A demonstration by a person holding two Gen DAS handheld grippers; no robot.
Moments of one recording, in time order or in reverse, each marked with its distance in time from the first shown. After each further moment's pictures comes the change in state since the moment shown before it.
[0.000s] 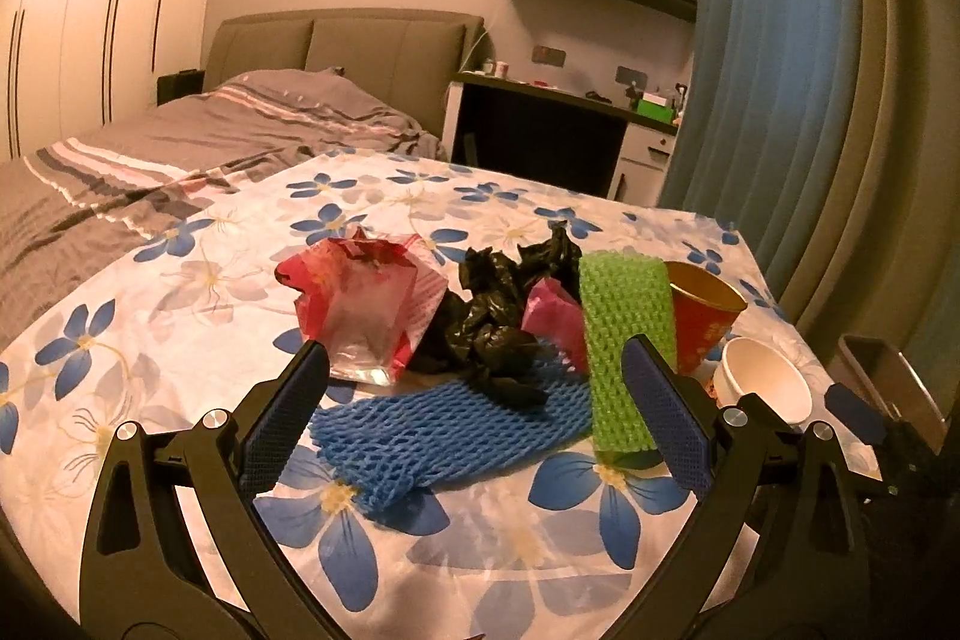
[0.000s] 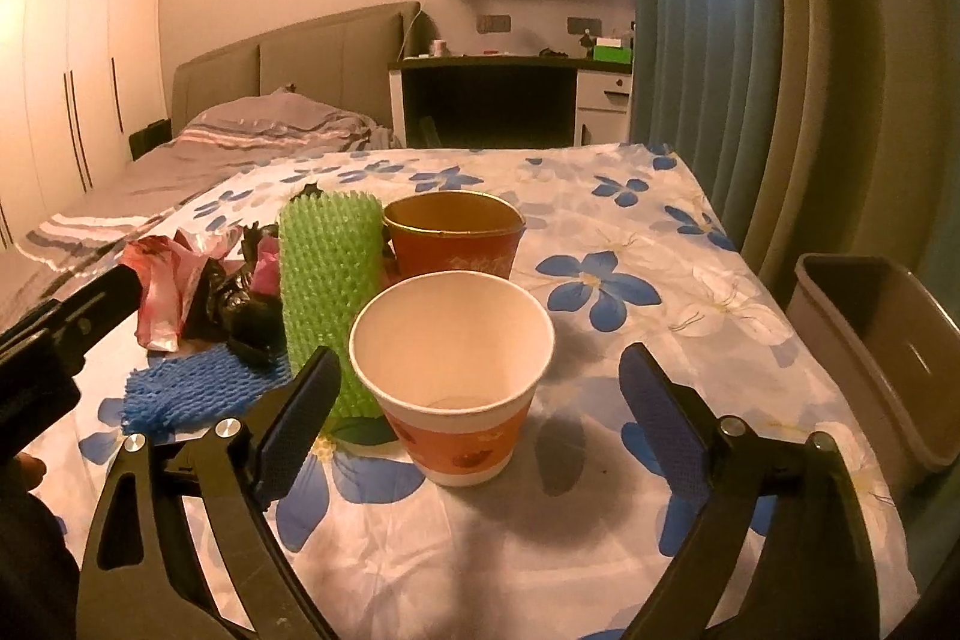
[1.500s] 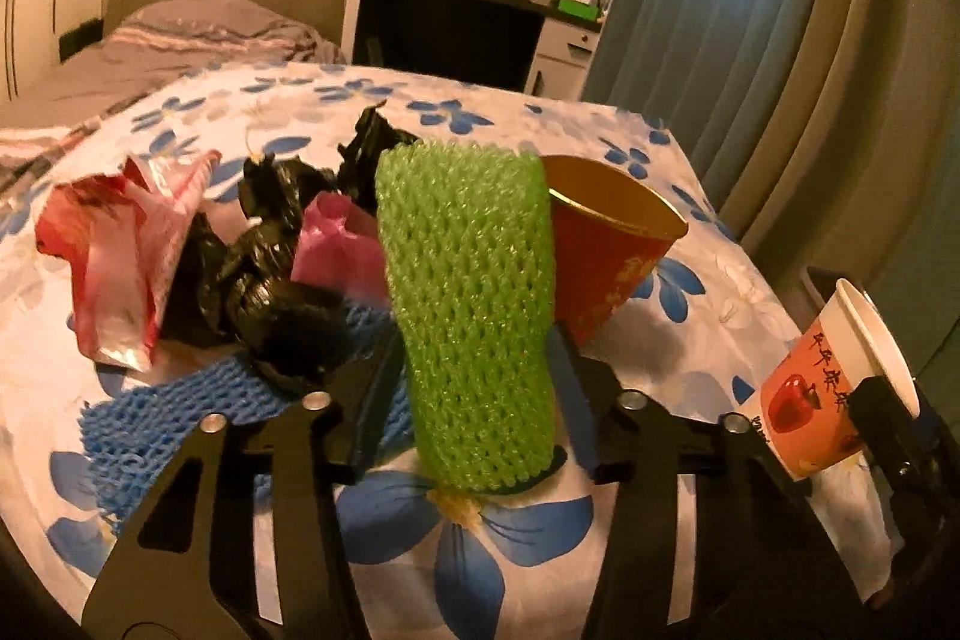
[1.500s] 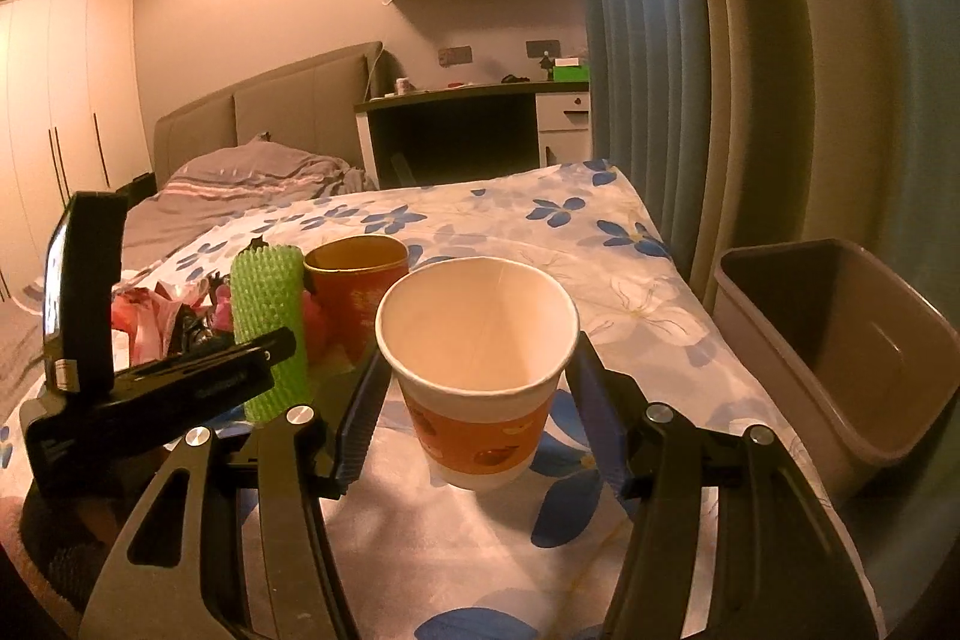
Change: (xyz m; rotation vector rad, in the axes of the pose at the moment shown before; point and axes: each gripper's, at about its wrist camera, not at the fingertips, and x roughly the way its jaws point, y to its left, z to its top) left arm 0.087 -0.073 -0.011 0.059 0.258 -0.200; right arm -0.041 -0.065 -0.003 0.095 -0.083 -0.020
